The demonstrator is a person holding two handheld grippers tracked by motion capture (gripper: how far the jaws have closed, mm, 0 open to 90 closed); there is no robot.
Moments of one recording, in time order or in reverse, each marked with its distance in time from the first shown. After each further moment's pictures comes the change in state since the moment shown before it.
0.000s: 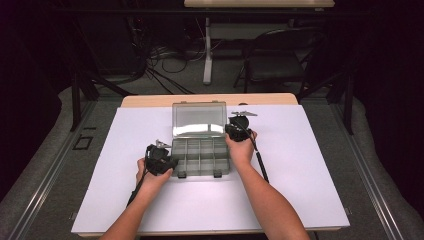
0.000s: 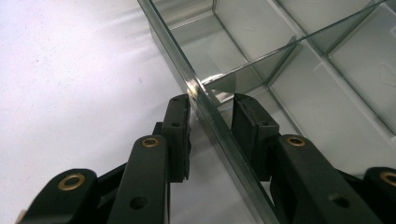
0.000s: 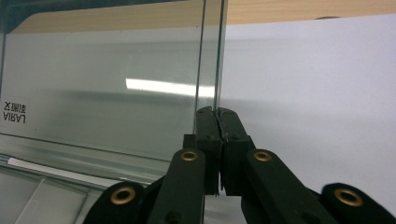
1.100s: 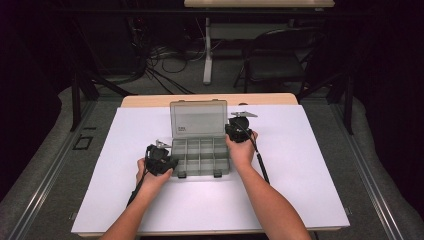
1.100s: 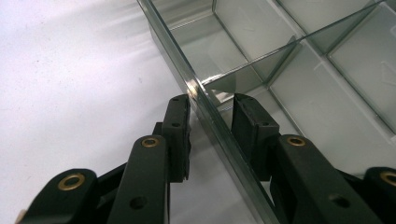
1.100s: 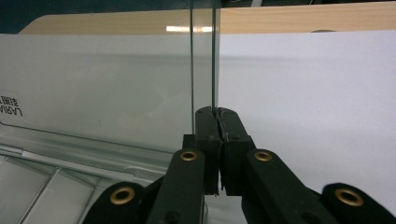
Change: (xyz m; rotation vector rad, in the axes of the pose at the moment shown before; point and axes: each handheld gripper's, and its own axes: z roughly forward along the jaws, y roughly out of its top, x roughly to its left) left arm 0.000 0.000 0.000 0.000 -0.002 -0.003; right arm 0.005 0.000 -0.011 -0.034 0.001 -0.033
